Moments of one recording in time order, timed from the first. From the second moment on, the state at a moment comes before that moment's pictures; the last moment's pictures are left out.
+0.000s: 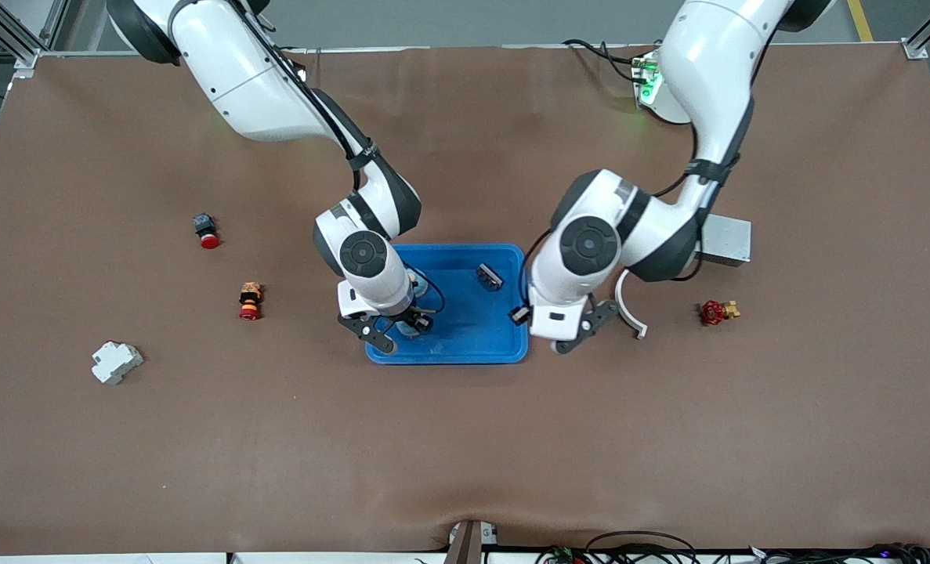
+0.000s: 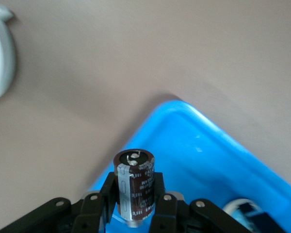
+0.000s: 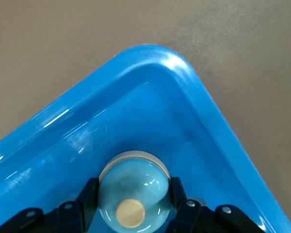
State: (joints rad) left arm -0.49 0.66 -0.15 -1.42 -0.03 2.10 -1.28; right arm 0.52 0.75 0.09 -1.61 -0.03 2.41 1.19
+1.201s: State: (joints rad) left arm -0.61 0.86 -0.13 -1.41 -0.03 2.35 -1.44; right arm 0.52 0.76 0.08 -1.61 -0.04 2.46 1.19
